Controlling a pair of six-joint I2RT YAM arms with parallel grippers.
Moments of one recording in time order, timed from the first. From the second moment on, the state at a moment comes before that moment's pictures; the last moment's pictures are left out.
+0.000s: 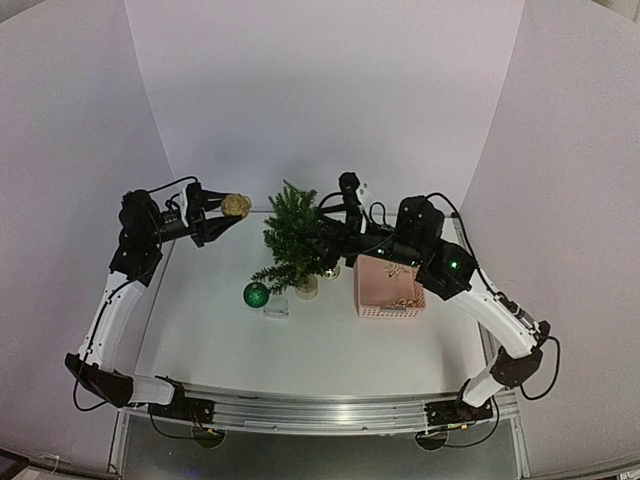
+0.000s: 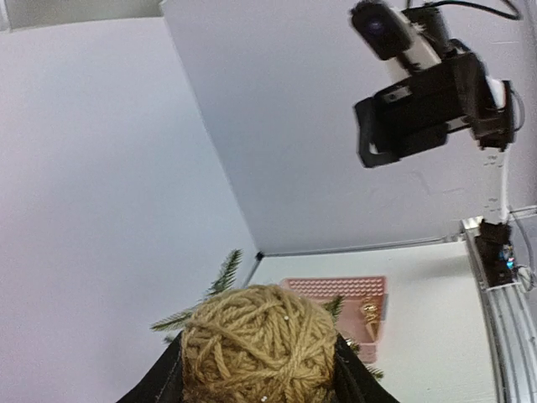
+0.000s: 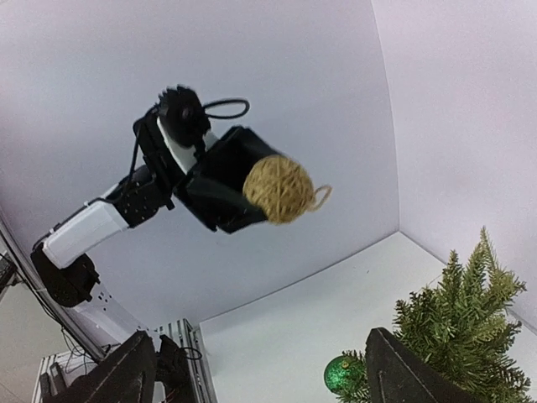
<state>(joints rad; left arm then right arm) -0.31 1.30 1.54 -0.12 0.97 0.26 0.95 1.61 1.97 -0.37 -0.29 0.23</state>
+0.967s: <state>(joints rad) -0.33 1.27 1.47 -0.04 1.39 0.68 0.94 1.88 2.22 -0.37 -0.60 0.37</state>
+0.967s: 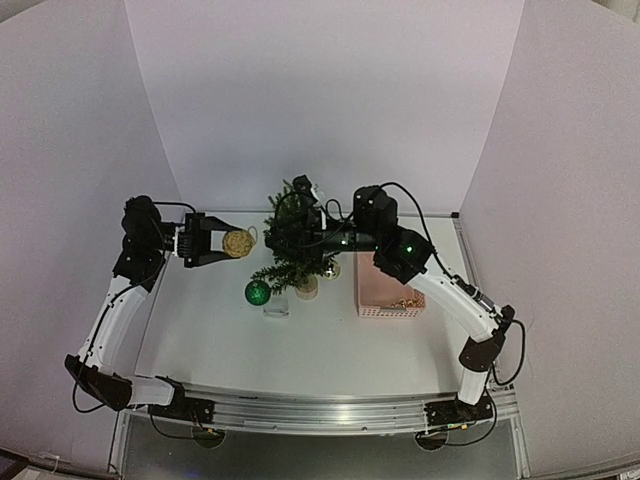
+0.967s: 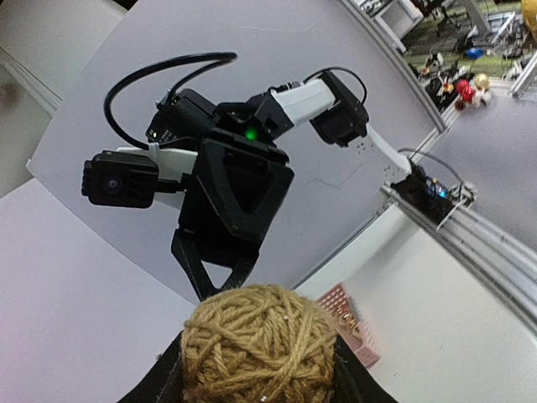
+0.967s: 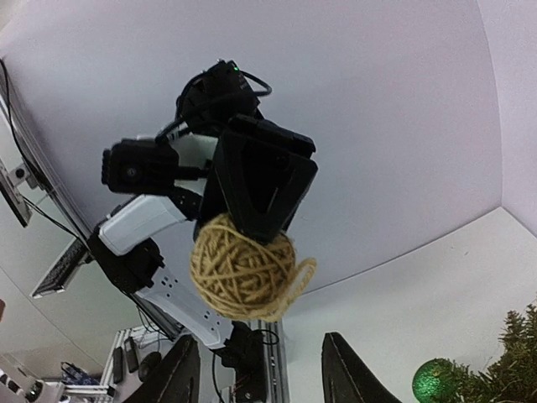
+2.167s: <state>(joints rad) -0.37 1.27 1.48 -0.19 1.32 0.94 0.91 2.03 2.34 -0.36 -0.64 0.66</state>
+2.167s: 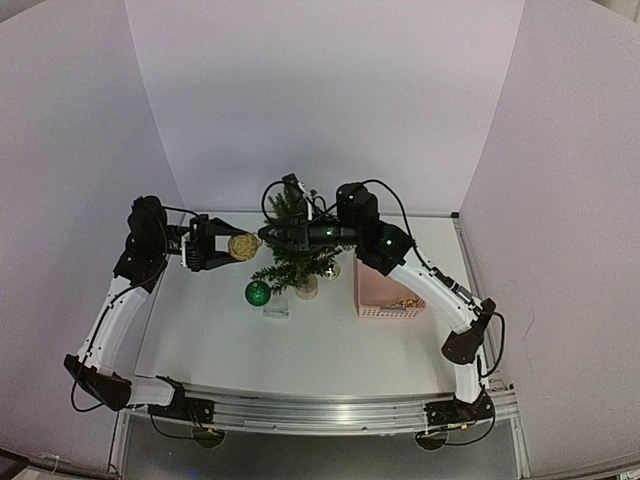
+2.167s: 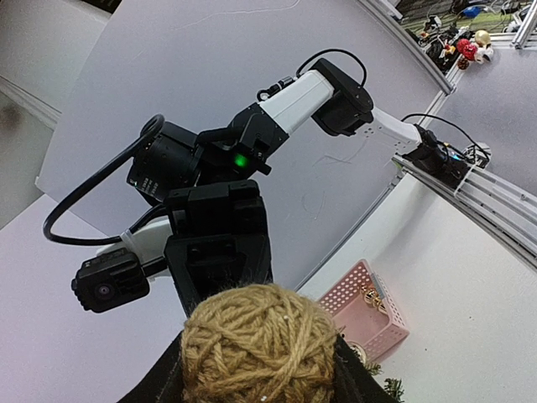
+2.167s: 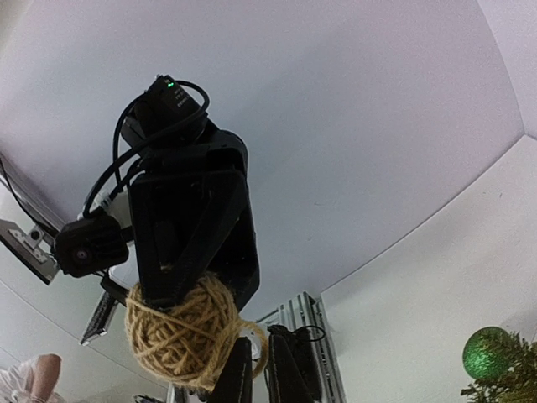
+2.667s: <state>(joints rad) -0.37 1.26 1.48 -0.21 1.25 0.92 0.87 1.98 2.20 -0.34 -0.64 0.65</state>
